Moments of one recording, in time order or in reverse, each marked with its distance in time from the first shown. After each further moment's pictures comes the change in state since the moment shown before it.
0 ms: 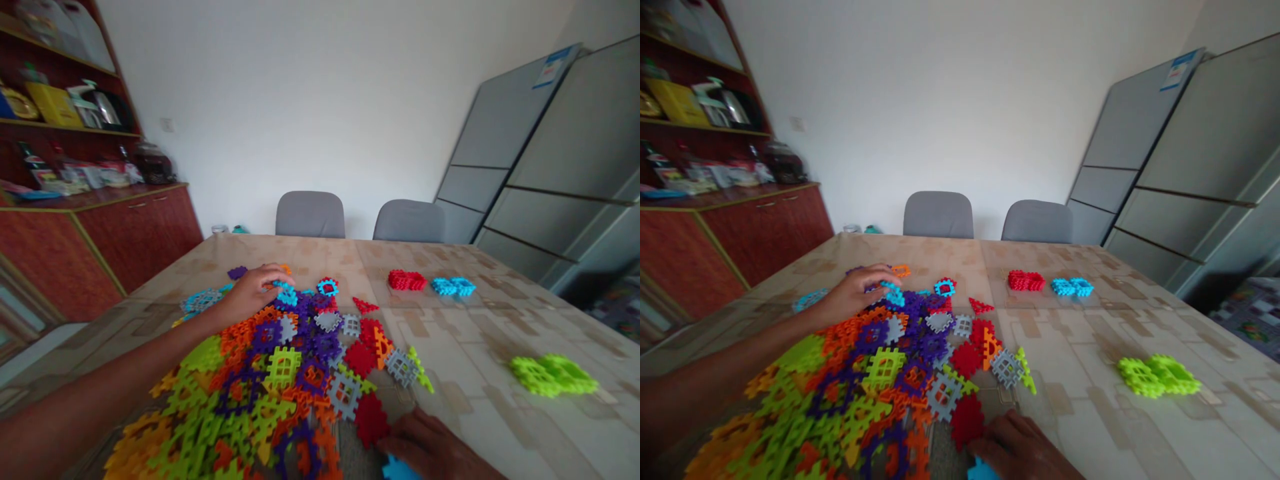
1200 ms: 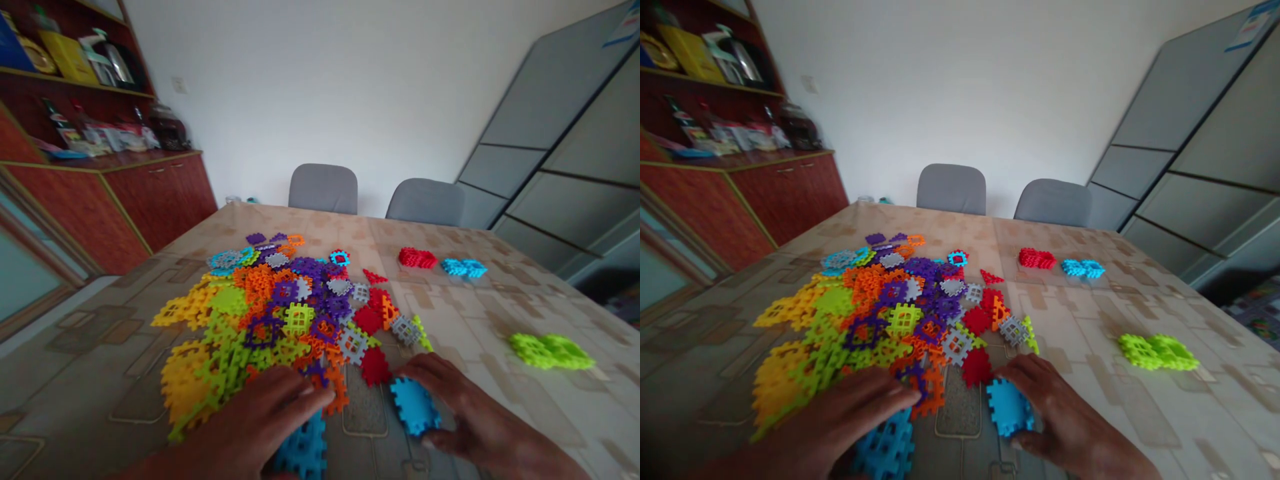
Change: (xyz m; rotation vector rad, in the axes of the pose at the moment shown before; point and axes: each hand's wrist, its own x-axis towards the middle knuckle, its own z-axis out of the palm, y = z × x) left_hand -0.171 0.148 0.058 0.207 -0.411 -0.056; right_hand -0.010 -0.020 -0.042 0.020 -0.242 0.347
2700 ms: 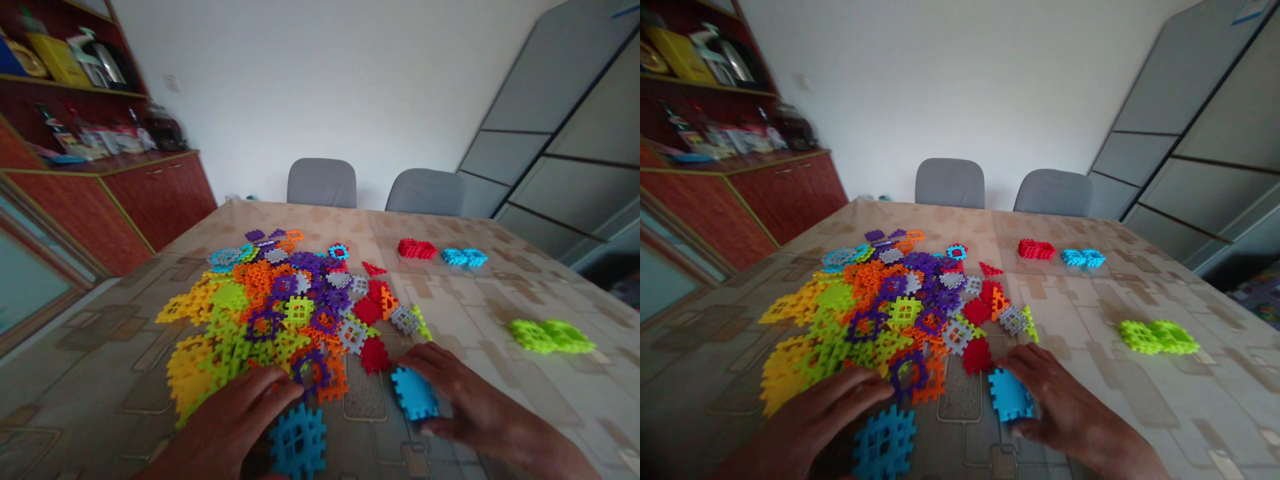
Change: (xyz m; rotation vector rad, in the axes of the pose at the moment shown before) left_hand -0.033 -0.014 0.018 0.136 0.061 -0.105; right_hand -0.002 -0.001 0.000 -0.043 -0.029 -0.001
